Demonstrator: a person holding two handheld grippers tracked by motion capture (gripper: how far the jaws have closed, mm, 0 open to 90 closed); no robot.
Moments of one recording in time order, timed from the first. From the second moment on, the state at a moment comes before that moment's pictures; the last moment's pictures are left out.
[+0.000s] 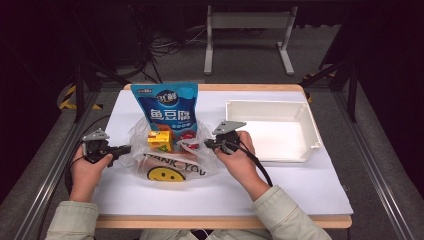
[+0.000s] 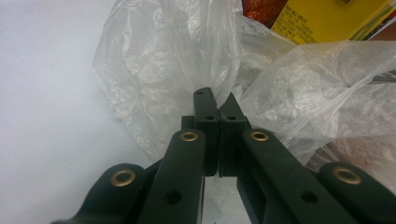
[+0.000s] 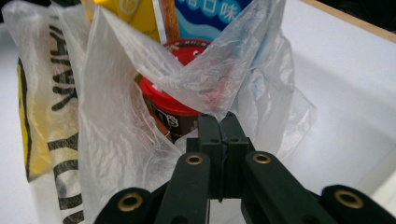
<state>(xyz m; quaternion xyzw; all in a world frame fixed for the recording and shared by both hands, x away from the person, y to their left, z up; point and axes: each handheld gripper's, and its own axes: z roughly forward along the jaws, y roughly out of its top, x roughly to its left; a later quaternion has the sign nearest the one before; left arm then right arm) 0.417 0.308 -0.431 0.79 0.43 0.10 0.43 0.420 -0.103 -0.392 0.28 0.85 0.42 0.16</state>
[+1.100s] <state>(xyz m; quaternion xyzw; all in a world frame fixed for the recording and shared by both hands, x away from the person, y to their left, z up) 0.422 0.306 -0.446 0.81 0.45 0.06 0.37 0.417 -0.094 -0.441 0.31 0.88 0.35 0.11</state>
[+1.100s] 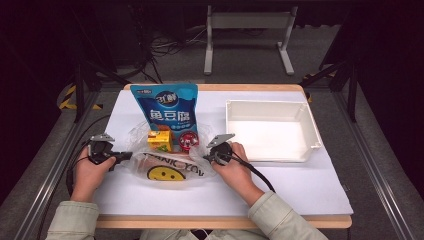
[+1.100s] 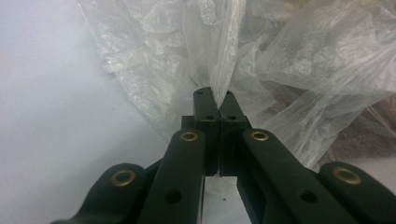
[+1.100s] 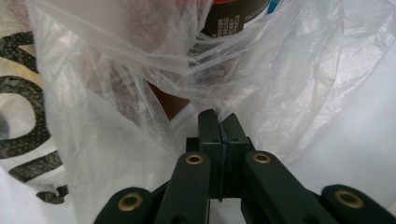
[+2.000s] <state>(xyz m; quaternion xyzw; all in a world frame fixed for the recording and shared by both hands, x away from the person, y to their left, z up) 0.391 0.310 -0.398 0.77 0.41 0.12 0.47 0.393 -0.126 -0.382 0.28 0.84 0.44 0.17</state>
